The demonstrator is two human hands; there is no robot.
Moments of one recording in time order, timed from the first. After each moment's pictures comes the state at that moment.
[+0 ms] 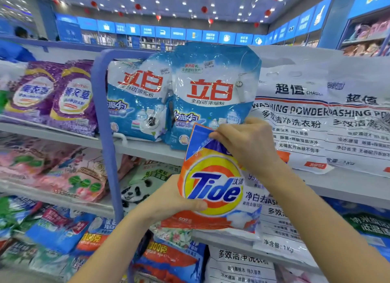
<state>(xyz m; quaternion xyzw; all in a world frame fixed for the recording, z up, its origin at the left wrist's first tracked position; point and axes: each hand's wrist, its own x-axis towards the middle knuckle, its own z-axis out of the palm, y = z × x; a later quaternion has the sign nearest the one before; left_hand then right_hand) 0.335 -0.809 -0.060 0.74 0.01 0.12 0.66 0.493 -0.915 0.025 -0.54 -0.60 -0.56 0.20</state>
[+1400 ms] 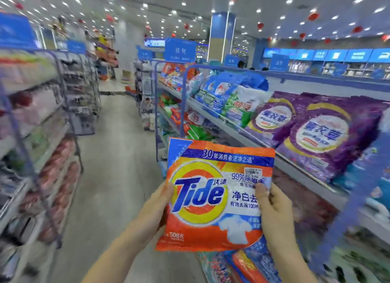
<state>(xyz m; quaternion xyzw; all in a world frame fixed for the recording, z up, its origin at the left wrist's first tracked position) -0.013 -0.681 -0.080 0.44 0.43 0.55 0.57 0.209 -0.654 -0.080 -0.47 -0.53 0.33 0.62</state>
